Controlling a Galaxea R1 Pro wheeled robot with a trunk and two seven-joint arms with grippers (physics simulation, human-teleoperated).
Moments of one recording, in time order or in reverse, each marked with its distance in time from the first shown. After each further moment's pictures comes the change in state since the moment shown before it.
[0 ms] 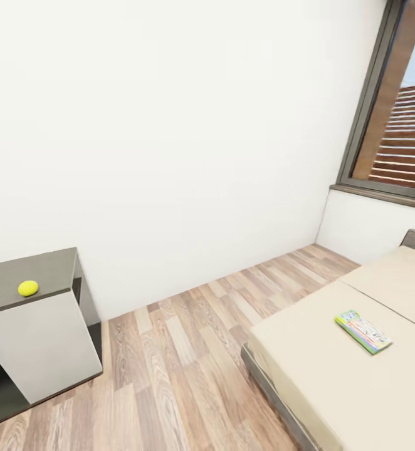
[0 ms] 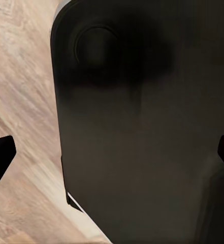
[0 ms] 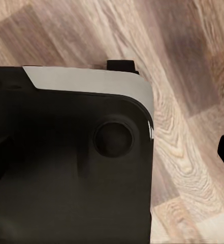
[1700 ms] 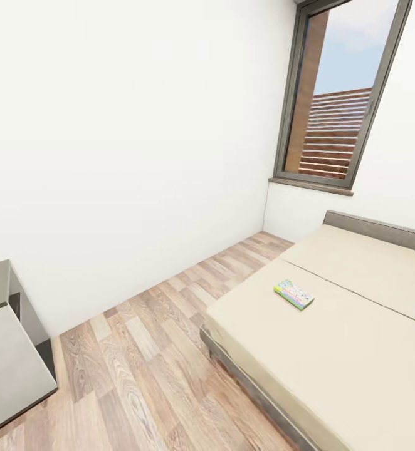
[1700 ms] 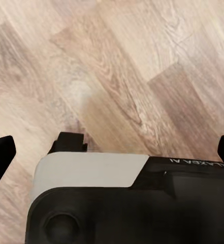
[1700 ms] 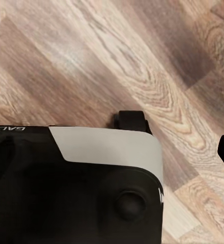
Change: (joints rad) left arm -0.074 -0.027 0.022 -0.368 0.127 0.147 -0.004; right arm -0.140 0.027 -0.001 -0.054 0.001 0.150 -0.001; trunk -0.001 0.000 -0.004
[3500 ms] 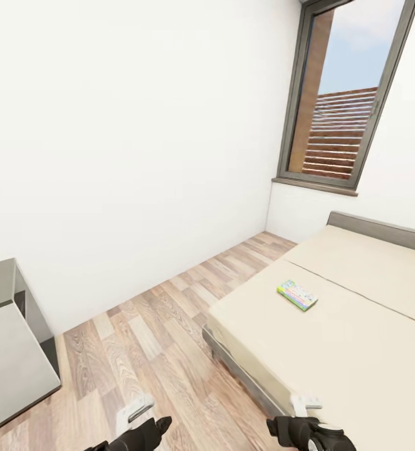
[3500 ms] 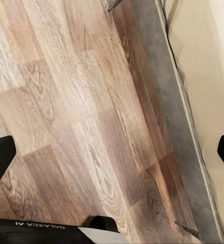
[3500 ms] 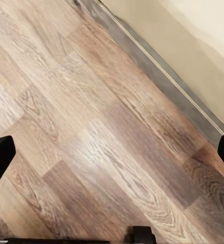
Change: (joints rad) left arm 0.211 -0.057 -0.104 -1.206 0.615 0.602 0.380; right arm 0.237 0.031 -0.007 -1.303 -0.013 0.657 0.014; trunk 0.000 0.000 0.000
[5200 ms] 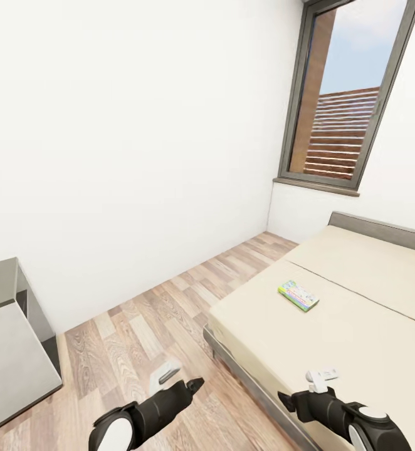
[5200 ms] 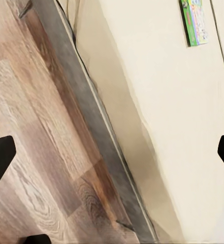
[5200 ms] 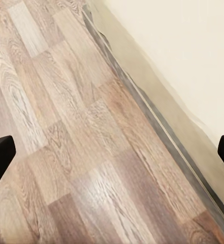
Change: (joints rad) left arm -0.143 -0.012 -0.141 0.007 0.193 -0.027 -0.001; right arm 0.012 -0.186 -0.024 -0.207 -0.020 -0.010 0.312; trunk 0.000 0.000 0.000
